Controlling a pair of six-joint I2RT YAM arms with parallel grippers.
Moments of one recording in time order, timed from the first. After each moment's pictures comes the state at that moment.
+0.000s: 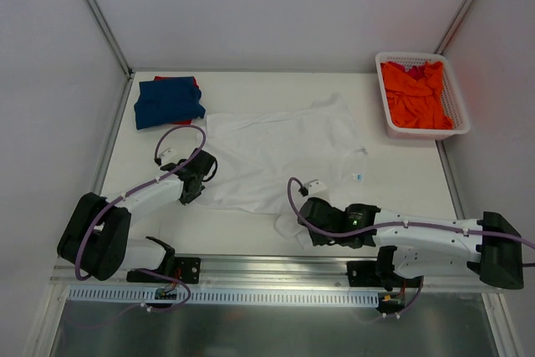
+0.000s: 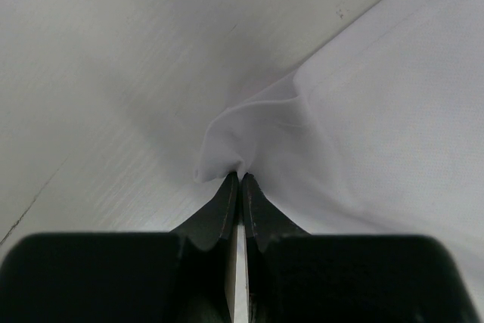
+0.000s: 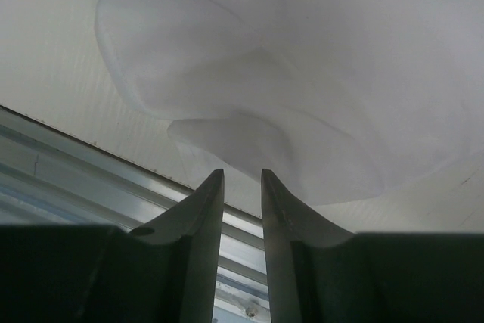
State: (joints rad) left arm -0.44 1.31 0.61 -0.62 -0.56 -1.11; right arm 1.28 1.06 0.64 -0.73 0.35 0.76
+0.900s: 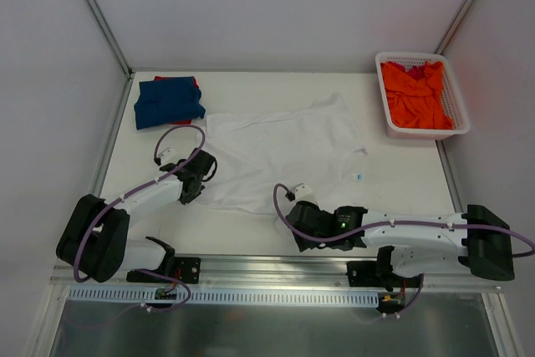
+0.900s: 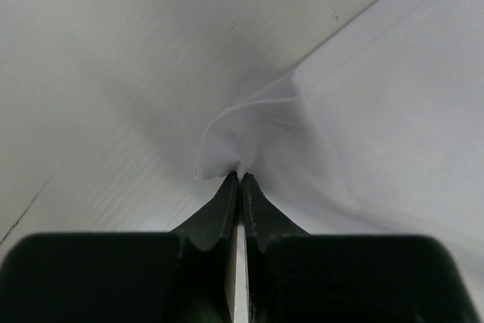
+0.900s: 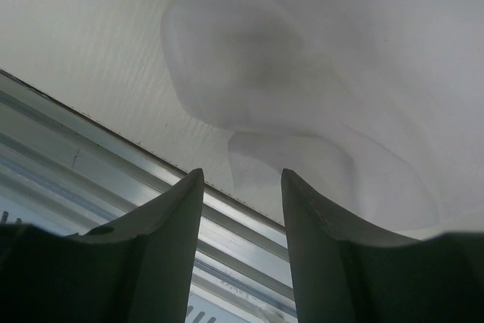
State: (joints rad) left arm -0.44 1.30 0.61 -0.62 -0.56 -1.11; right arm 1.34 1.18 0.68 -0.63 0.32 0.74
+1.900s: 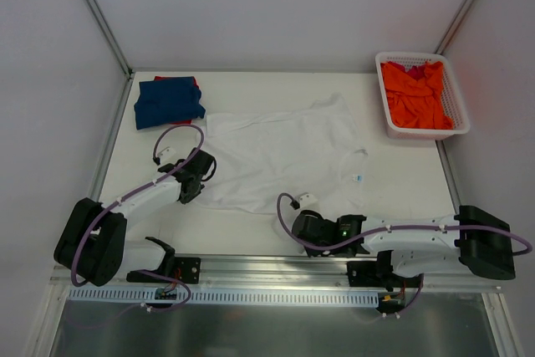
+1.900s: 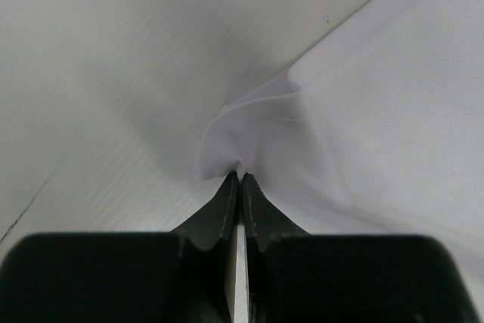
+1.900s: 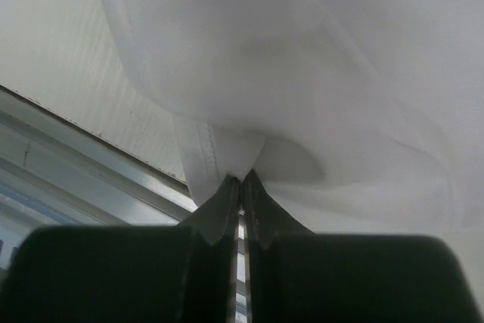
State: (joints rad) left arm -0.44 1.27 0.61 -0.62 -0.56 -1.11; right arm 1.36 1.18 0.53 -0.48 0.29 0.79
